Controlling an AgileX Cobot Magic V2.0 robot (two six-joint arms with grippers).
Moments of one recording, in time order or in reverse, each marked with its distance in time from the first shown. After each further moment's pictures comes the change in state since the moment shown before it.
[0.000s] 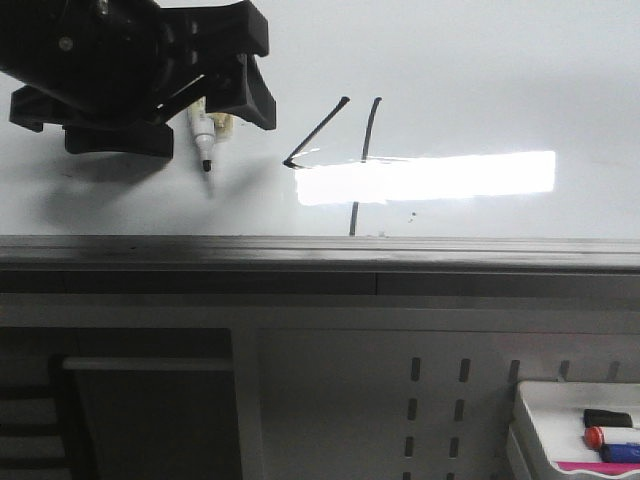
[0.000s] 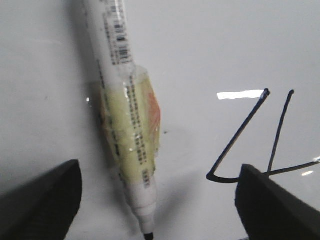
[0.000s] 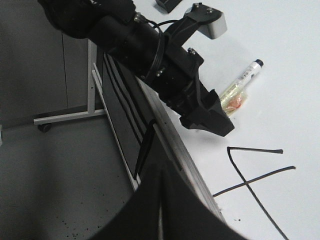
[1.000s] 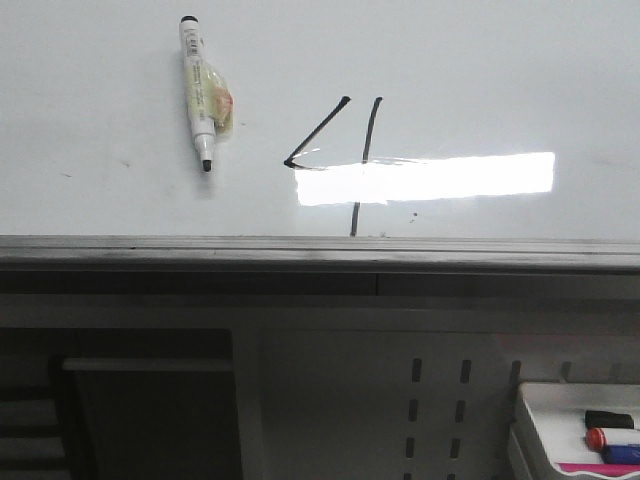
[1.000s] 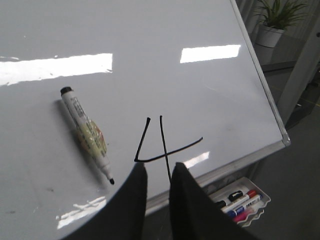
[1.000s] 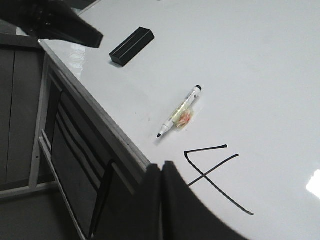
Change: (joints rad) left arm 0.009 -0.872 0.392 0.258 0.198 0.030; right arm 0.000 -0.637 0.517 0.000 -0.291 0.000
